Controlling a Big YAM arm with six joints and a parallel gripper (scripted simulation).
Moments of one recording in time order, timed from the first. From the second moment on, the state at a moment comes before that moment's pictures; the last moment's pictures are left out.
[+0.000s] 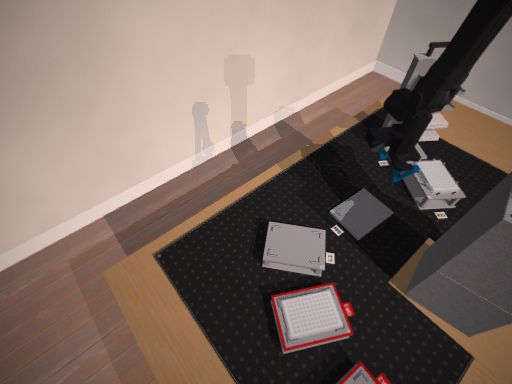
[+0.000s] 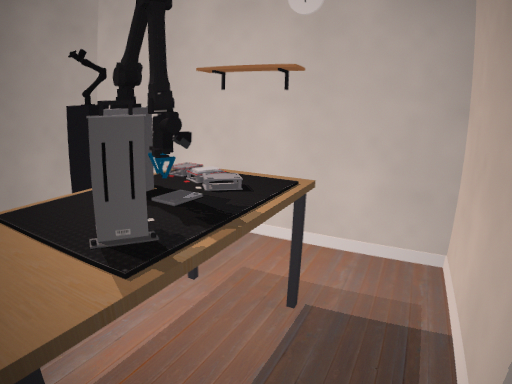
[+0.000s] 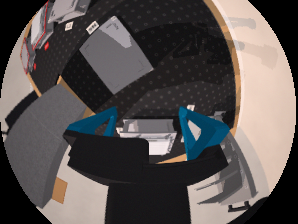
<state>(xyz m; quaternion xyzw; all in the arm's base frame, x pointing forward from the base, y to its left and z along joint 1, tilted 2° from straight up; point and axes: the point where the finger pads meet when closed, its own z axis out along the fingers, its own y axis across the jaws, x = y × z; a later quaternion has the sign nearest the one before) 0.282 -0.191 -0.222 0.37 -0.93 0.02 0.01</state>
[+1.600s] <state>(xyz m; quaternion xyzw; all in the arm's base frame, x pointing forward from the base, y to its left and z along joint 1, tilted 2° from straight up) 0.281 -0.191 -0.128 0.37 -0.93 0.02 0.01</state>
